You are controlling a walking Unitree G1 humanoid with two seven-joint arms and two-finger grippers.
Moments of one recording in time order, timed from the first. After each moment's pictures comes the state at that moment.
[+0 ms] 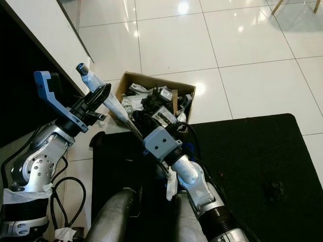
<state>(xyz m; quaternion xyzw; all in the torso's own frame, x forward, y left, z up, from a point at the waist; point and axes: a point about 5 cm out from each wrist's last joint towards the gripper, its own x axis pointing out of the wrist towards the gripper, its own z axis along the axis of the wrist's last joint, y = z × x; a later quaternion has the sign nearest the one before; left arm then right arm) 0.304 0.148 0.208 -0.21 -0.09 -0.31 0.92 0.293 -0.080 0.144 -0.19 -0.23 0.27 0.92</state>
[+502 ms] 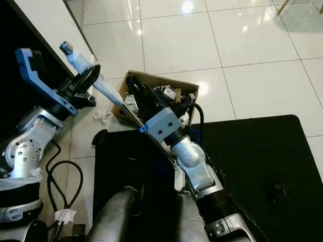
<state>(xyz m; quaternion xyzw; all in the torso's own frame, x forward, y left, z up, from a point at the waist) 0.316 0.165 0.253 -0.21 -0.12 -0.30 0.92 0.296 -0.073 0.193 -0.18 -0.34 0.25 0.89</state>
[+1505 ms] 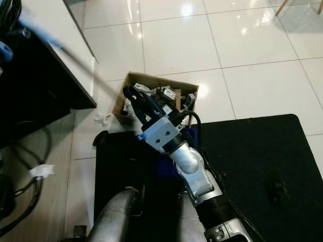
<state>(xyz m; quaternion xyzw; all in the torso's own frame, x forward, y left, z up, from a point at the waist) 0.343 0.270 0.327 0.06 -0.23 -0.02 0.97 0.287 -0.070 0.189 -0.16 -0.35 0.26 0.88</state>
